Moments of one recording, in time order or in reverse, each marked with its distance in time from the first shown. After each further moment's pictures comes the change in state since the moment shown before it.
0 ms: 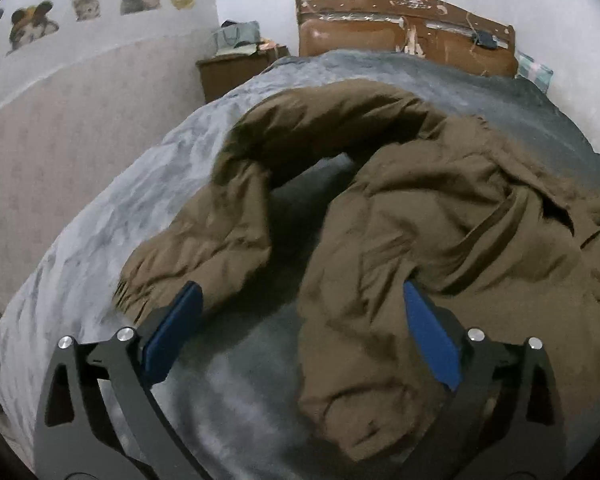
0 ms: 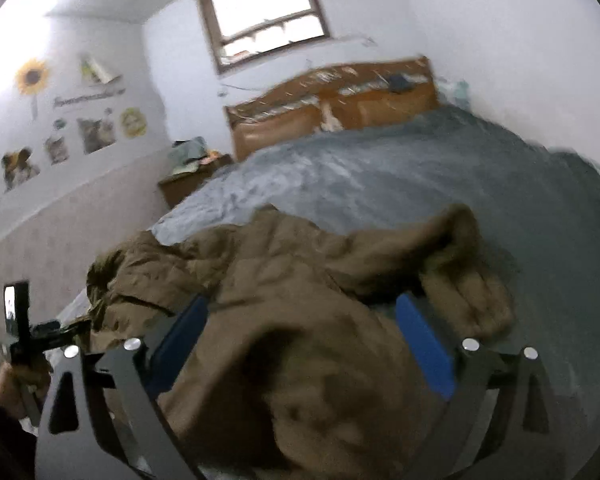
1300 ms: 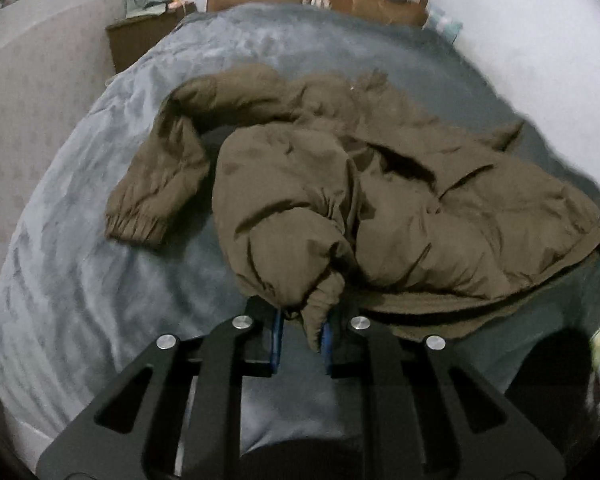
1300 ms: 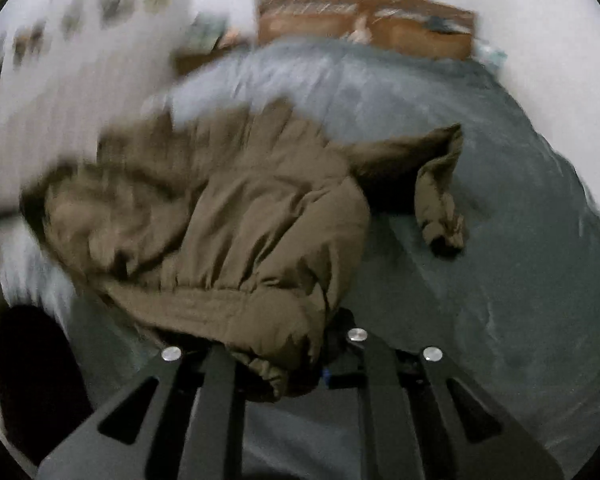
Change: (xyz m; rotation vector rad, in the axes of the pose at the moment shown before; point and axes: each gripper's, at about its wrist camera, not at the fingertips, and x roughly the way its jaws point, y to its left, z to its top) left arm -0.107 0.060 -0.071 0.141 0.226 -0.356; right arm -0.079 0.040 -0.021 -0.348 0.463 -0.061
